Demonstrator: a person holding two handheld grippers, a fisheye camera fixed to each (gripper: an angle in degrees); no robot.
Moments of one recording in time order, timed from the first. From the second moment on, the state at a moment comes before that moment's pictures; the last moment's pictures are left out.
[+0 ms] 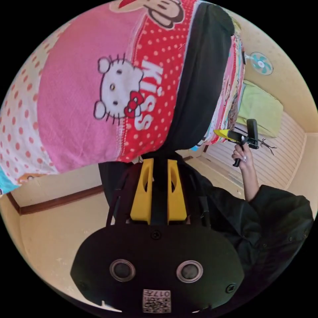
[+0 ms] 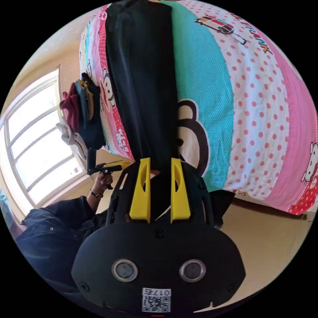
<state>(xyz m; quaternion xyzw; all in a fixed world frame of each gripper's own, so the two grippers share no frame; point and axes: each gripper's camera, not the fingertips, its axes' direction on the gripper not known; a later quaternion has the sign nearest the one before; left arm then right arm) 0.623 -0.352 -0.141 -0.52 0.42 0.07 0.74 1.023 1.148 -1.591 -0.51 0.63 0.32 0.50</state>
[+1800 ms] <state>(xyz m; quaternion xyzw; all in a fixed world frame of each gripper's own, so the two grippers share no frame) 0.745 -0.365 -0.320 -0.20 0.77 0.11 0.60 0.823 1.065 -1.360 -0.46 0.25 0.21 0.83</state>
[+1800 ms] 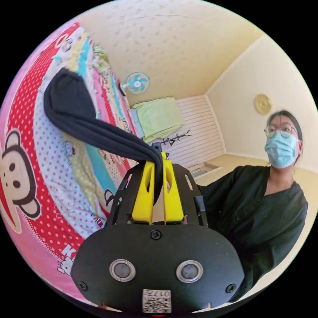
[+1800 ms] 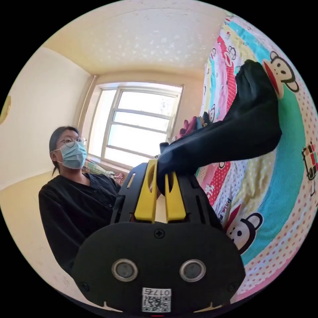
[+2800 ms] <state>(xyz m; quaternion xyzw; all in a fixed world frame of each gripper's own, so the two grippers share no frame) 0.881 -0.365 -0.331 -0.23 0.54 0.07 0.80 0.778 1.017 -1.176 -0.61 0.45 0.07 0.65</state>
